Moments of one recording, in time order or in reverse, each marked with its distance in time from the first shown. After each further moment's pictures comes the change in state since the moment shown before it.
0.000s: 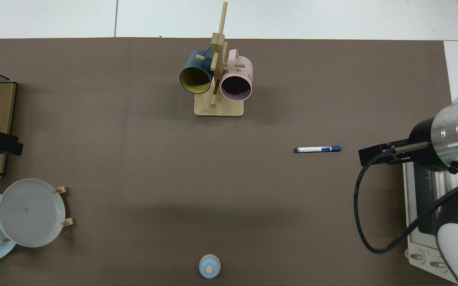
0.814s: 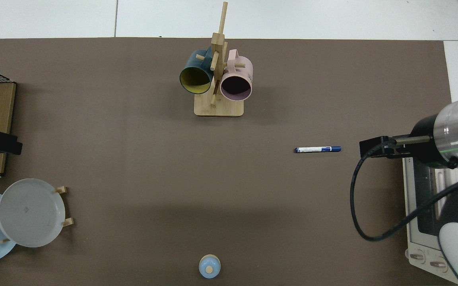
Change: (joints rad) left arm 0.000 0.000 -0.002 0.006 0.000 0.000 0.000; right arm -0.001 -0.004 -0.004 -0.008 0.002 0.038 0.112
